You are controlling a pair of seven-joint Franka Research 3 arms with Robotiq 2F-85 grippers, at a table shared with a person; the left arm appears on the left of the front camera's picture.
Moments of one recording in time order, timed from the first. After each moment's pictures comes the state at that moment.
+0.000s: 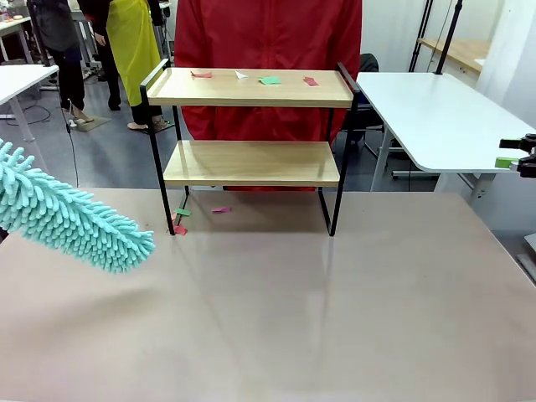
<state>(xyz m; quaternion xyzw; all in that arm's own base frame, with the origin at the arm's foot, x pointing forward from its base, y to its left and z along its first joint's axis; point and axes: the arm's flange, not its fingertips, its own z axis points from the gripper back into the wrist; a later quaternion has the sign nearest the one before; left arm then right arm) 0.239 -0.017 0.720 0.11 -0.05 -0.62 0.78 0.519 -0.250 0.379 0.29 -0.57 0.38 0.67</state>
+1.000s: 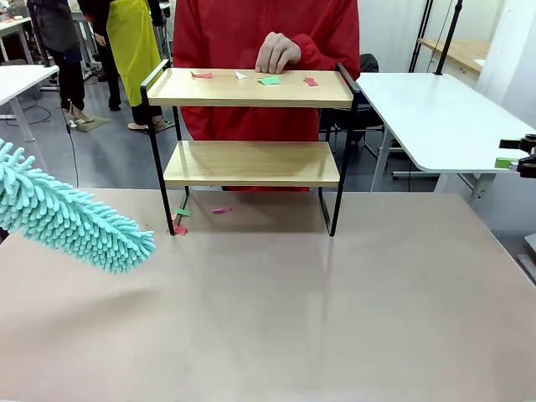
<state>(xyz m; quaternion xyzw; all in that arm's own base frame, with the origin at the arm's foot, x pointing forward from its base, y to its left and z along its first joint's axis) 0.239 -0.017 0.720 0.11 -0.05 -0.62 0.78 0.519 -0.250 0.379 0.29 -0.57 0.38 0.67</state>
